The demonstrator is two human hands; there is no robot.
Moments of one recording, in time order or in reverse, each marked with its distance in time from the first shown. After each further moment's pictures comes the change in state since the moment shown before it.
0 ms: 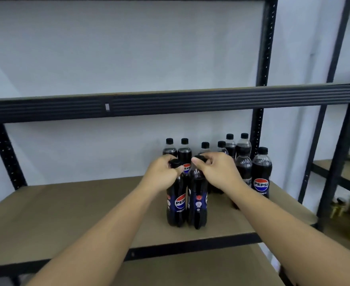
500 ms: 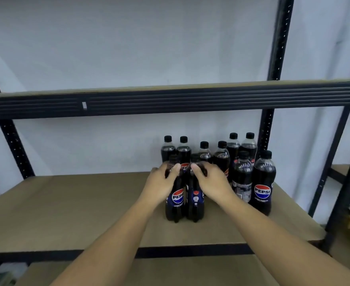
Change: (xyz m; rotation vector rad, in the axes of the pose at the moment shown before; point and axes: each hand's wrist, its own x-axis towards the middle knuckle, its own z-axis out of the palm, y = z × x) left_hand 0.021 -0.039 0.053 0.104 0.095 -0.063; right_hand 0.023 0.072 0.039 0.121 -0.164 0.074
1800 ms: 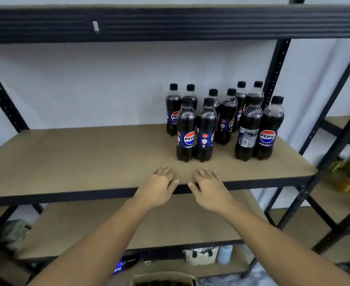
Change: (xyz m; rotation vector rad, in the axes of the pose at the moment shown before) left_hand -0.117 -0.110 0.009 0.546 -0.433 0.160; right_hand -0.147 0.023 0.082 -0.560 -0.389 0.005
